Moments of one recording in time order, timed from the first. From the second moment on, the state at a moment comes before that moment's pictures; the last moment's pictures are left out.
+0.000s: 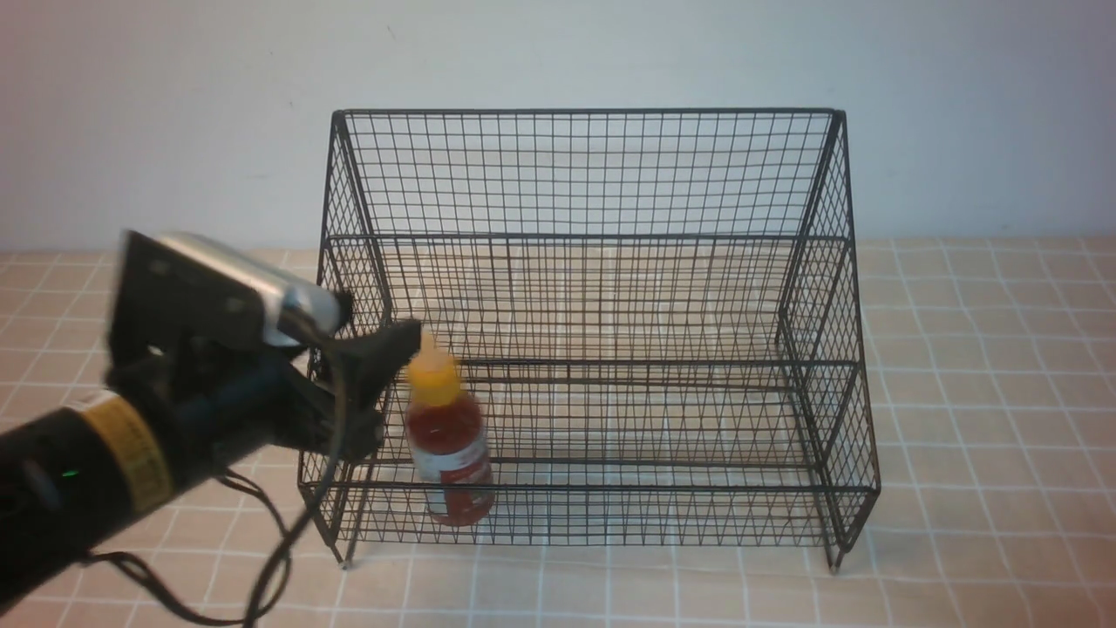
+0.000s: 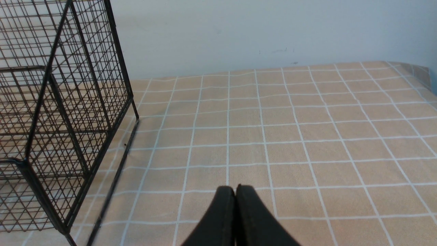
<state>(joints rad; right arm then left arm) -0.02 -0.01 0.02 -0.03 0.38 0.13 -0.23 1.12 -0.47 0.86 -0.54 -0.83</state>
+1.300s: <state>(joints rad) -0.02 -0.01 0.02 -0.03 0.38 0.13 -0.23 0.49 -0.49 1.74 -0.71 -2.05</state>
